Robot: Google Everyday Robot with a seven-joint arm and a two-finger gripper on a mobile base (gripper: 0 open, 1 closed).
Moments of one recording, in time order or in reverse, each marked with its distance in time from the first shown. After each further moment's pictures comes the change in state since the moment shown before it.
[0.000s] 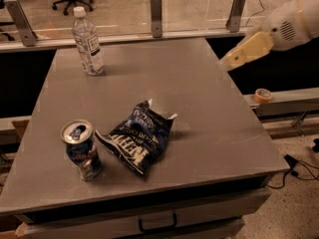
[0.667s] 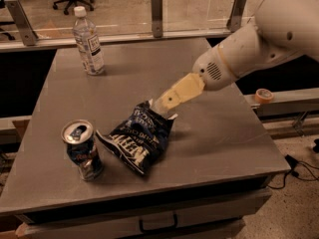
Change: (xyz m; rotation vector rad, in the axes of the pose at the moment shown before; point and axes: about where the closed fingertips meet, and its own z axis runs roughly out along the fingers) arm 0.014 0.131 0.108 -0.213 0.142 0.140
